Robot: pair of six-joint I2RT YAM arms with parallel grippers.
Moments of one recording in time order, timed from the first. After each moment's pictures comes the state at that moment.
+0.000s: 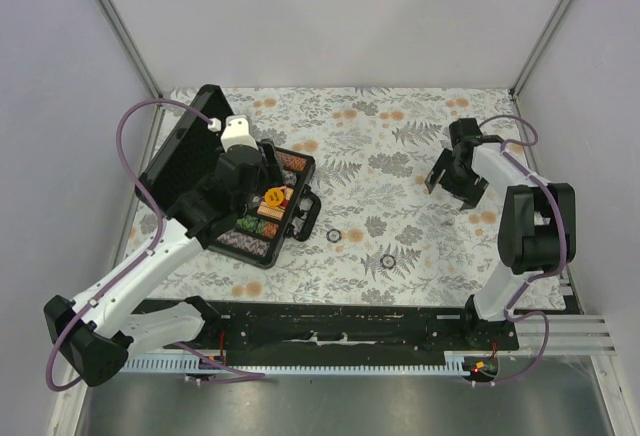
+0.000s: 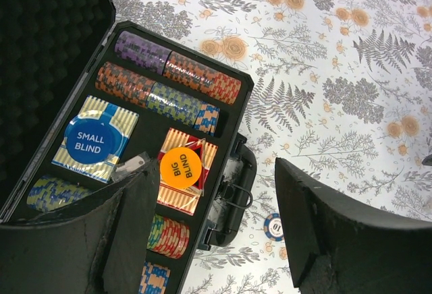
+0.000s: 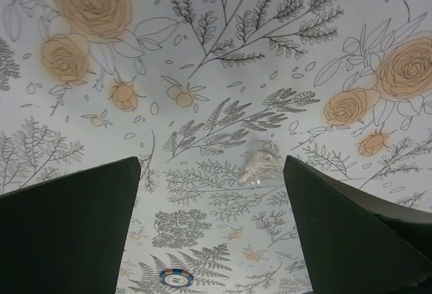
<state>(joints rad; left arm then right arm) -0.67 1.06 1.05 -0.46 -0.53 -0.52 0.05 1.73 1.22 -0.78 0.14 0.61</state>
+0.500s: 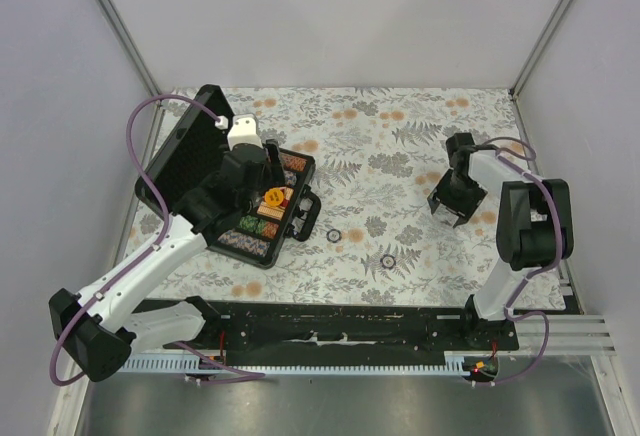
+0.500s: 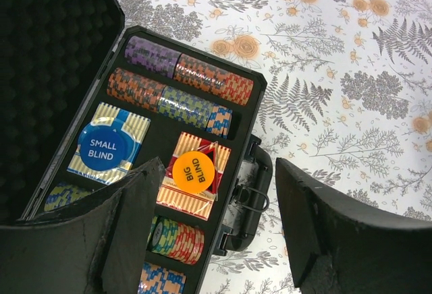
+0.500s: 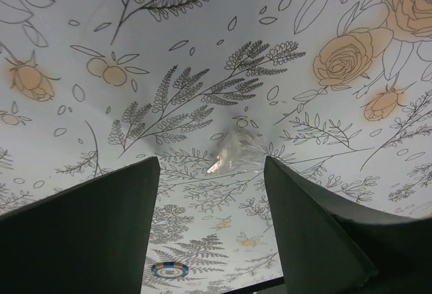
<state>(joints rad) -0.67 1.10 1.05 -0.44 -0.54 -0.45 0.04 1.77 1.14 -0.83 0.13 0.72</state>
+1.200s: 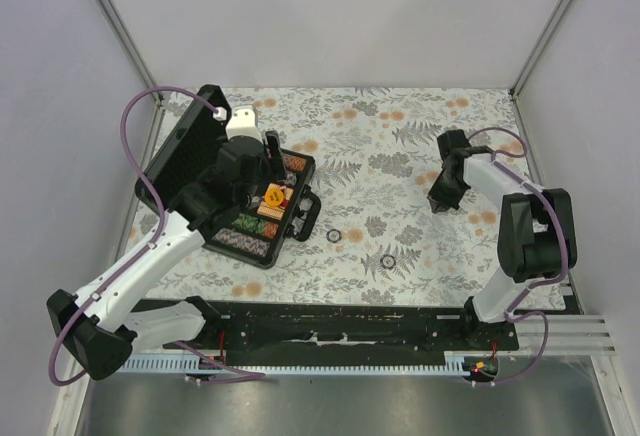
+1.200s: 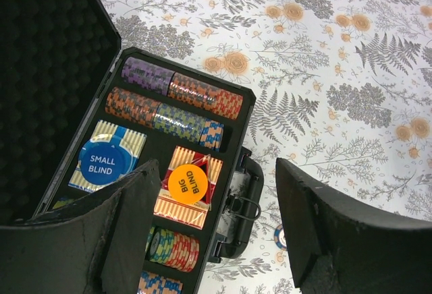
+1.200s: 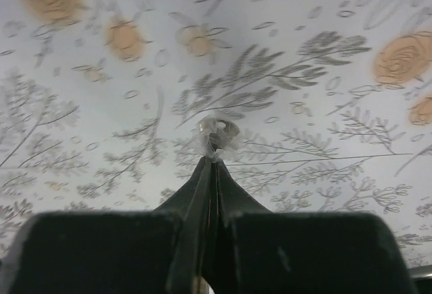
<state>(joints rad) -0.67 1.12 1.12 -0.45 -0.53 -0.42 0.09 1.69 1.09 -0.75 0.11 0.70</state>
